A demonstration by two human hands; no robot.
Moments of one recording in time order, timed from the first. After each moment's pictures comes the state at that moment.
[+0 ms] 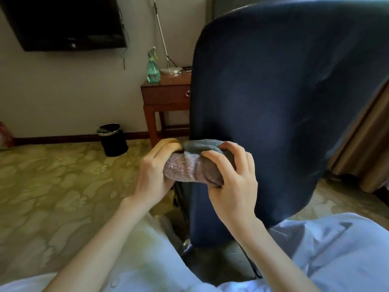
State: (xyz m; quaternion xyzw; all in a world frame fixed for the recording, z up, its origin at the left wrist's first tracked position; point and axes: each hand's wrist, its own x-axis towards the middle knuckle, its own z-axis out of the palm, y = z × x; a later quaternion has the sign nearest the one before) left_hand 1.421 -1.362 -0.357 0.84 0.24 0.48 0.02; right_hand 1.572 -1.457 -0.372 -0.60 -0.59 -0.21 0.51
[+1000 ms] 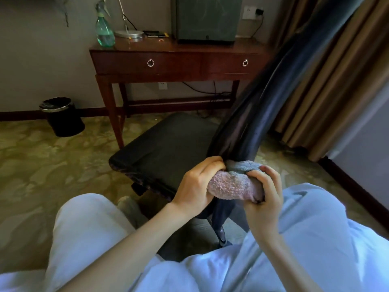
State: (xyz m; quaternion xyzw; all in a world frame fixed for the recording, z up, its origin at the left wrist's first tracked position) left_hand 1.557 -1.412 -0.450 0.88 0.13 0.41 0.21; right_hand 1.685 -1.523 -0.464 -0.65 -0.47 -0.14 0.58
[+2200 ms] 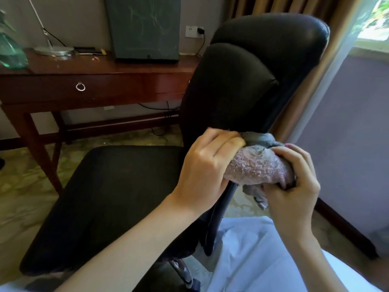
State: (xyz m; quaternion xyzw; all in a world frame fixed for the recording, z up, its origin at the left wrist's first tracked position) left_hand 1.715 -1.400 -0.325 0.86 0.03 0.50 0.11; right_hand 1.812 -1.528 -0.338 -0.66 -0.41 -0.25 0.58
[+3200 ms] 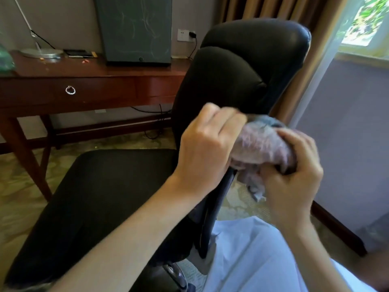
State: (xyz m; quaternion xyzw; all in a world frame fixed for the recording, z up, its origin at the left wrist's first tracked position) left_hand 1.725 -1.404 -0.285 0.81 0.04 0.58 0.02; right_hand 1.808 -1.525 -0.304 -0.66 -0.39 -0.30 0.57
